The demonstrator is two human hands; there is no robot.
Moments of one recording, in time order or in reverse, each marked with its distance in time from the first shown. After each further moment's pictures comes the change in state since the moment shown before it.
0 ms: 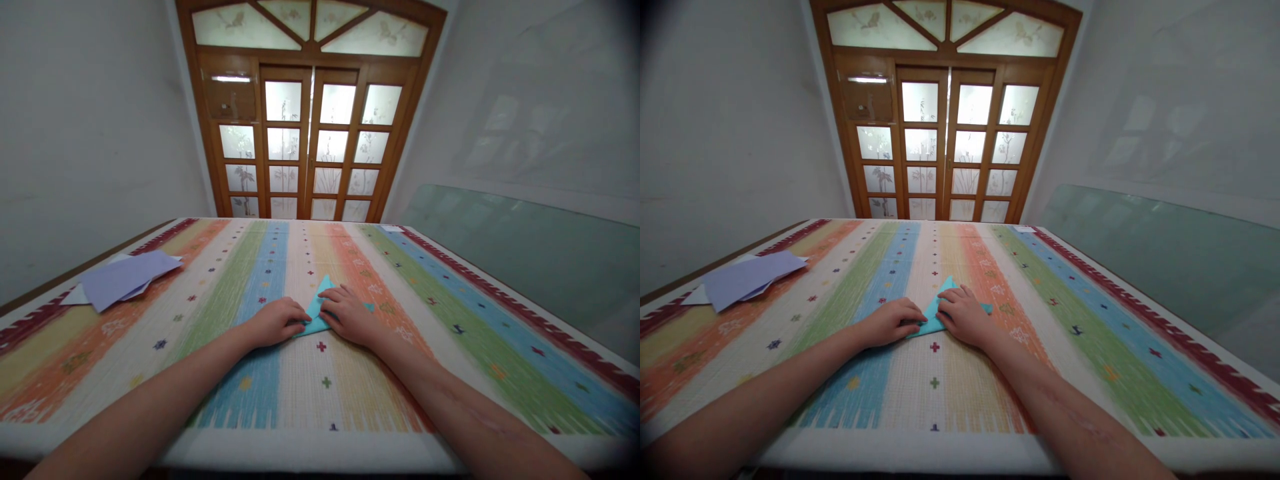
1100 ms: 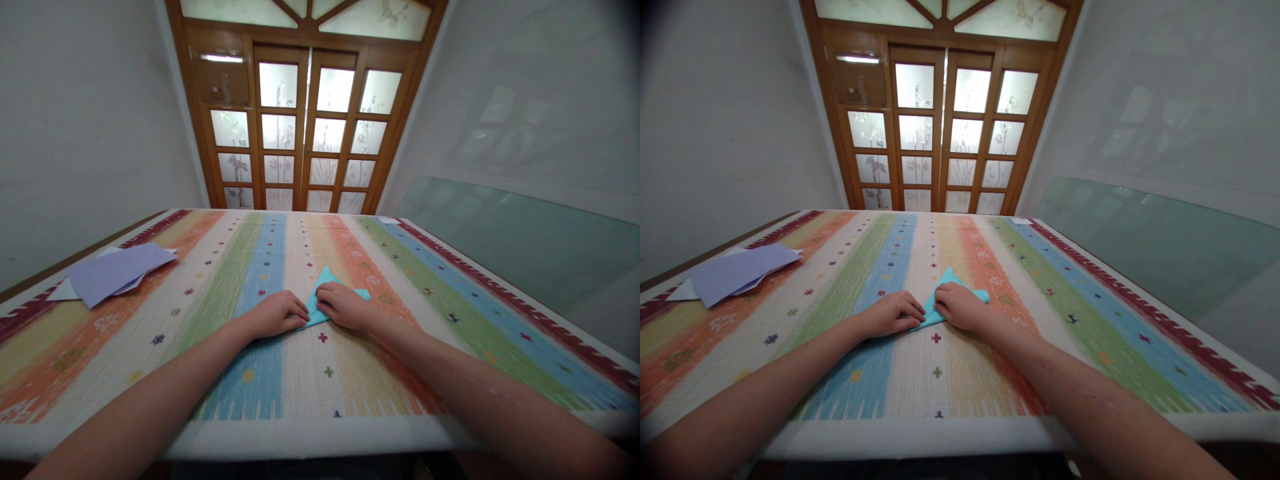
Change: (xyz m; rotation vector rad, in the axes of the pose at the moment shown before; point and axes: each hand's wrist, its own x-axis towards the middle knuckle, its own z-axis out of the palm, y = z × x) left_hand 0.002 -0.011 -0.001 -0.060 -0.050 0.119; right_hand 0.017 0.008 0.010 0.068 -0.166 -0.037
